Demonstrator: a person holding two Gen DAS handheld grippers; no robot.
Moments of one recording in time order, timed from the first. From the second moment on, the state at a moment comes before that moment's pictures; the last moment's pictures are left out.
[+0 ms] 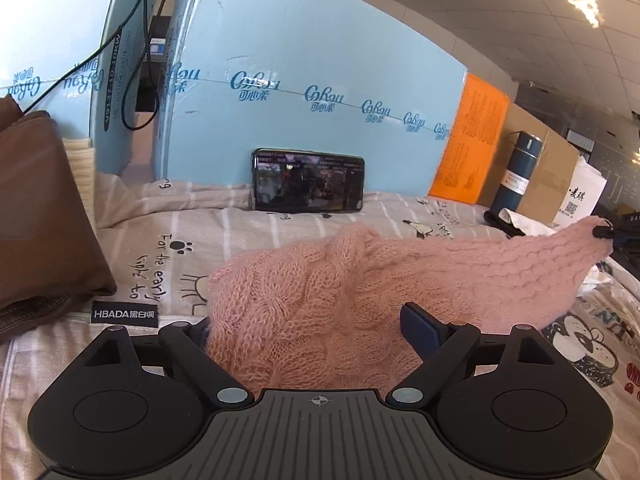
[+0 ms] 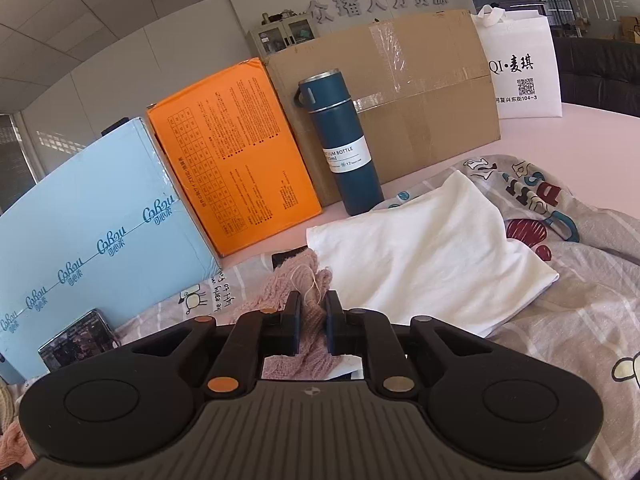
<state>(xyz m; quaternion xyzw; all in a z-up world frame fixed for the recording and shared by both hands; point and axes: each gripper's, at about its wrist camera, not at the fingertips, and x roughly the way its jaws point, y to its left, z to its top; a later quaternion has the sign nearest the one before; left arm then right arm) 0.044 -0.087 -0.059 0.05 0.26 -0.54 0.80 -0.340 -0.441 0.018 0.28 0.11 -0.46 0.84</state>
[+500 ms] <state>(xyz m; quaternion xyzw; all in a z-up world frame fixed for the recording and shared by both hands) 0.049 -0.080 -0.053 0.03 0.25 -0.50 0.83 -0.264 -0.405 0.023 0.37 0.12 -0.22 0.89</state>
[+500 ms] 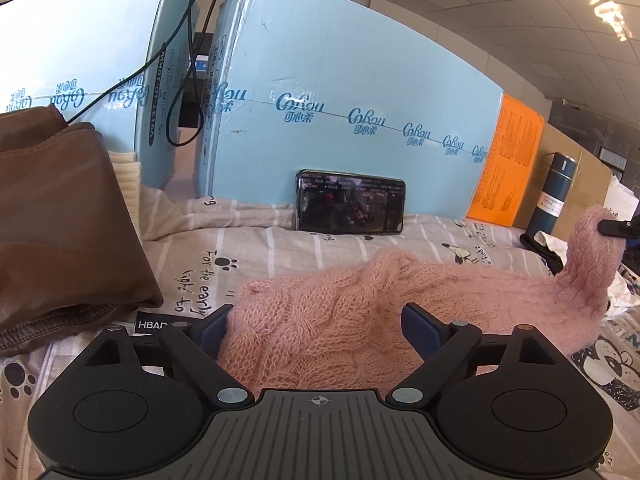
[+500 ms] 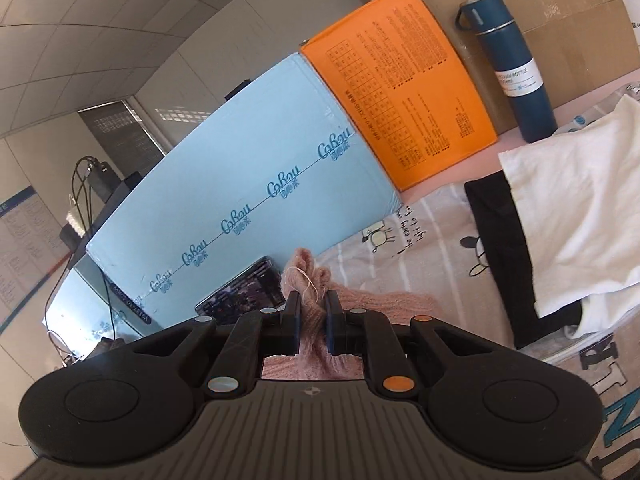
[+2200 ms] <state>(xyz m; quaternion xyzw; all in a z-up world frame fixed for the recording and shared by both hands) 0.045 -0.086 -0.052 0.06 0.27 -0.50 0.82 -0.250 -0.382 -0.060 0.44 0.13 -0.28 0.84</state>
